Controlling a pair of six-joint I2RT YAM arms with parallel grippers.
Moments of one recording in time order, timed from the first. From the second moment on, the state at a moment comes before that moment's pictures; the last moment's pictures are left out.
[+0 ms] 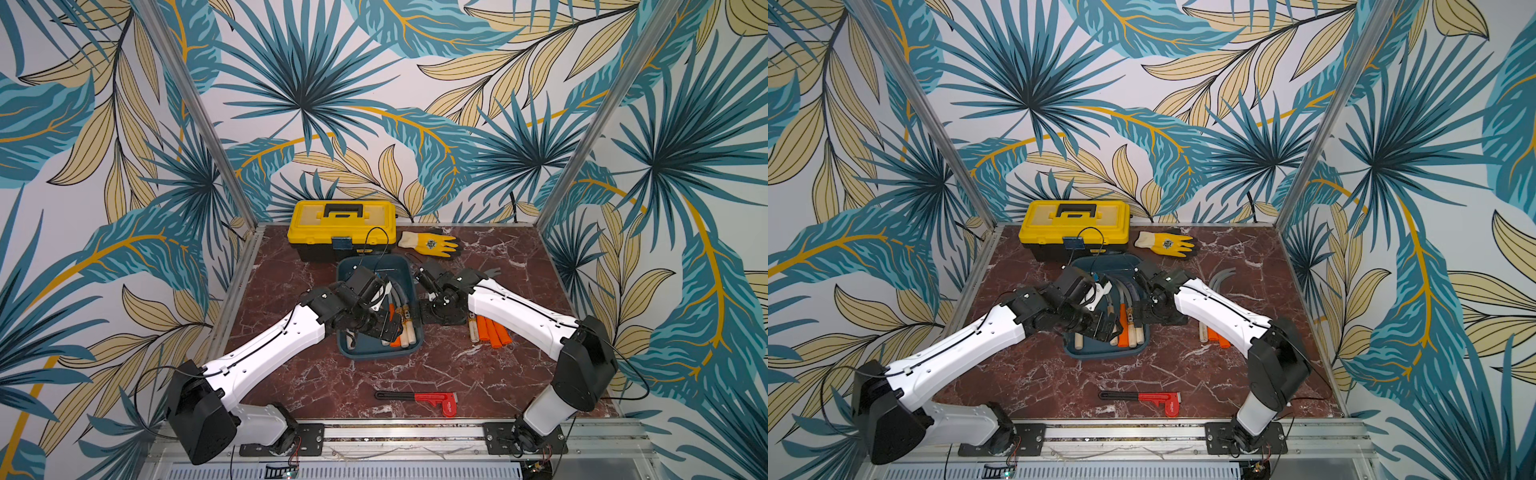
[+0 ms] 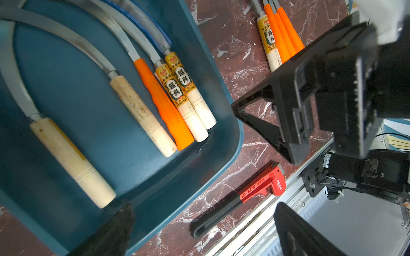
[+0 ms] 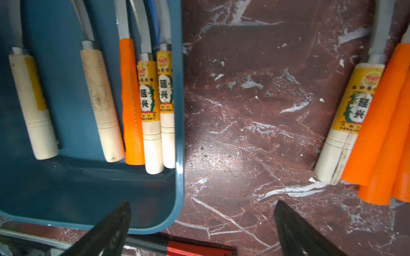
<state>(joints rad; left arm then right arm) -0.74 1.36 1.17 -0.82 0.21 -0.43 0.67 1.64 1.34 -1.02 0.07 0.61</state>
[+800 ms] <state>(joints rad) -0.78 1.72 1.37 -0.68 0.33 -0.36 0.44 1.60 1.16 -0.97 0.08 0.56</state>
